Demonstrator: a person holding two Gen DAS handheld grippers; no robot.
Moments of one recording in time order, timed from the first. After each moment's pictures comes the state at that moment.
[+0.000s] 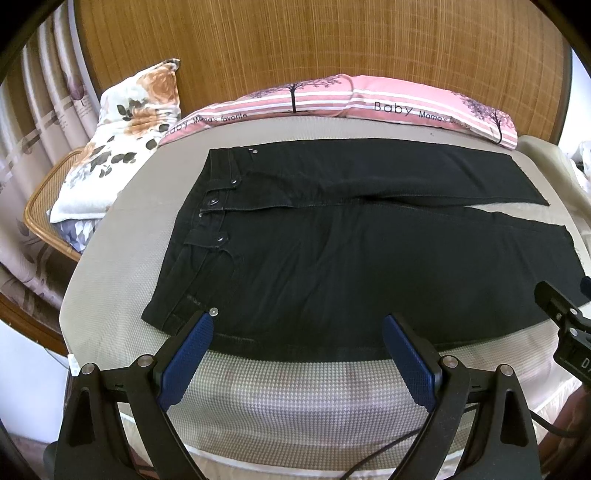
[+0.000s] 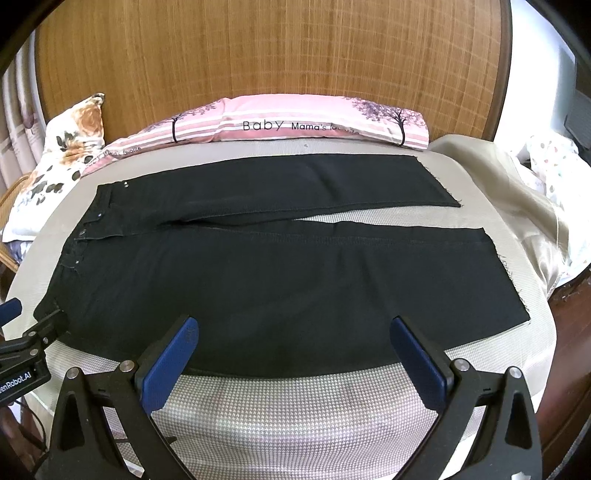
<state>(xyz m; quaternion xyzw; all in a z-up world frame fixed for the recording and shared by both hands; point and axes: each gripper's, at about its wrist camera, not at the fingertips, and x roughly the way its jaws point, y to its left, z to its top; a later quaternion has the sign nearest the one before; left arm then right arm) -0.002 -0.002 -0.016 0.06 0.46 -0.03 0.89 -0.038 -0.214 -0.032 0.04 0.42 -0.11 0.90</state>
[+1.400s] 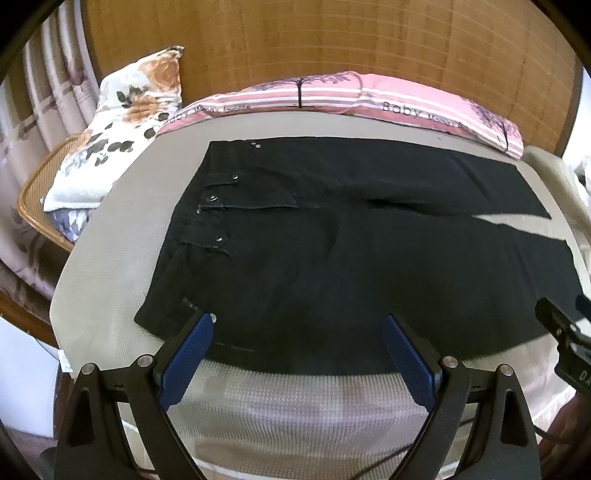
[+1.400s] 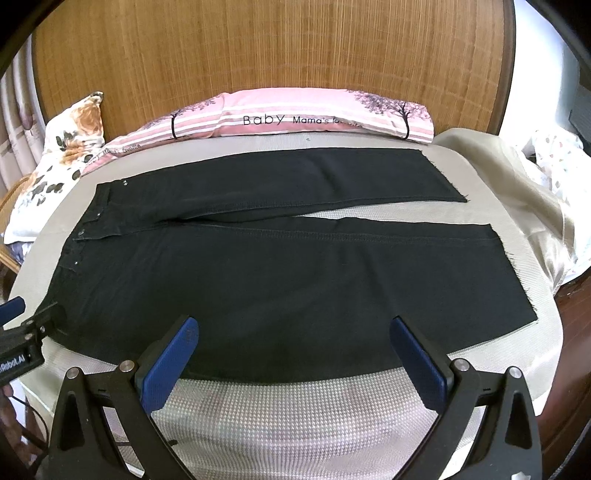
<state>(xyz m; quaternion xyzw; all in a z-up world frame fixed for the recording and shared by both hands) 0.020 0.010 -0.020 0.03 0.47 -0.03 0.88 -0.025 -0.222 -0.038 0.05 0.43 -0.09 0.90</state>
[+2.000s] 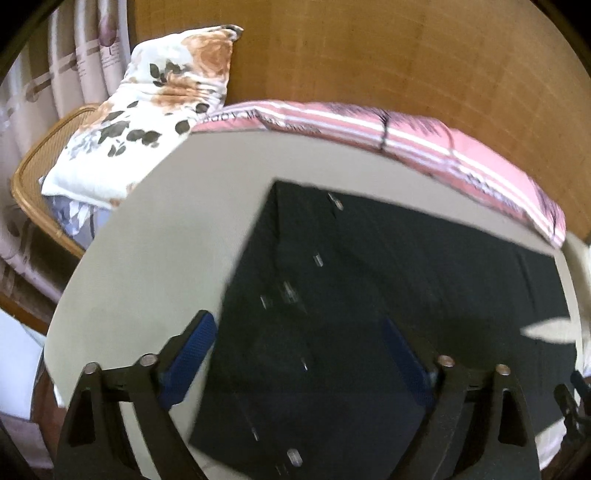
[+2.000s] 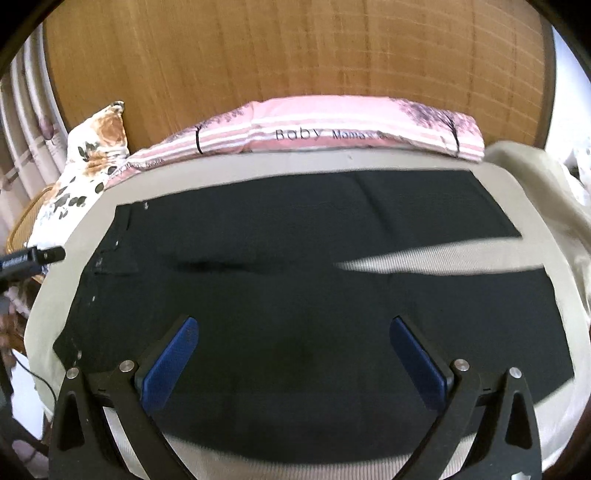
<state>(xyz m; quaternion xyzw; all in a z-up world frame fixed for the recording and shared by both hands) 0.175 0.132 -0.003 -0.06 0.47 0.01 0.88 0.067 -0.225 -0.031 0.06 0.41 -0.02 0.91</state>
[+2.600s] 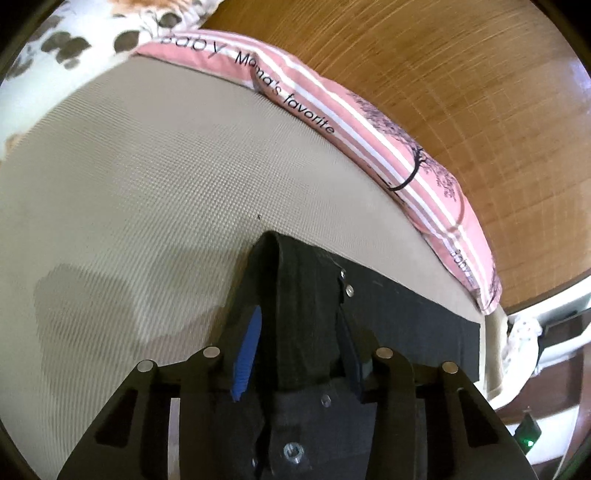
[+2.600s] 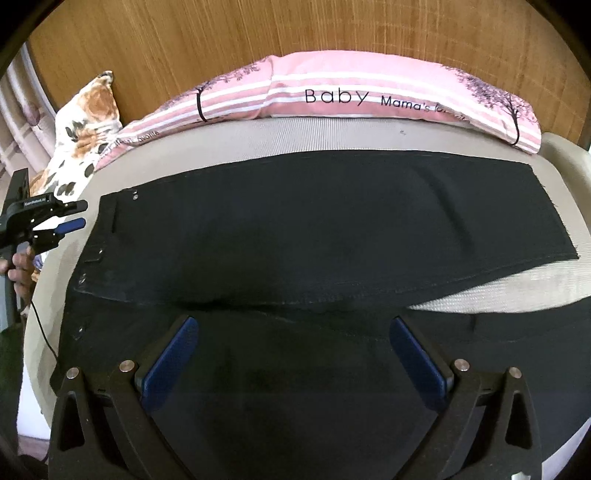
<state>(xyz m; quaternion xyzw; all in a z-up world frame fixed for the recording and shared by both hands) 0.340 0.215 -0.082 -0.27 0.53 -0.14 0.79 0.168 -0.192 -0.074 0.07 0.49 0.00 0.87</state>
